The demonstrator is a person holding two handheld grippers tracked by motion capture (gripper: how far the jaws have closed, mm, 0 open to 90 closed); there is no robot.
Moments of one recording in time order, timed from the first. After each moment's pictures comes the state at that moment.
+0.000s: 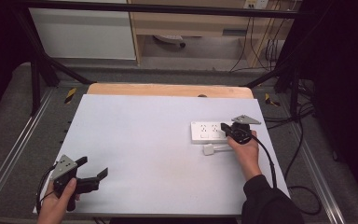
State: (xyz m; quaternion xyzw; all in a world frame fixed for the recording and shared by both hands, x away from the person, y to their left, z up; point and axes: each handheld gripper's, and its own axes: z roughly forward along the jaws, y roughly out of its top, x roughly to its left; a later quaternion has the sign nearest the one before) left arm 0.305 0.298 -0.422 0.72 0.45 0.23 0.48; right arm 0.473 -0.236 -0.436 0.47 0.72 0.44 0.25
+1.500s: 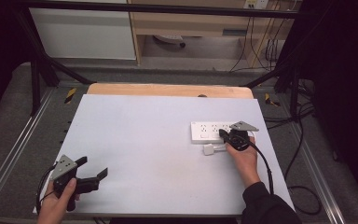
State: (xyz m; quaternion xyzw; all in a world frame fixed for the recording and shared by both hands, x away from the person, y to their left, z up) left arm 0.305 0.299 -0.422 0.72 0.45 0.23 0.48; right arm 0.456 -0.230 -0.448 0.47 0.73 0.43 0.25
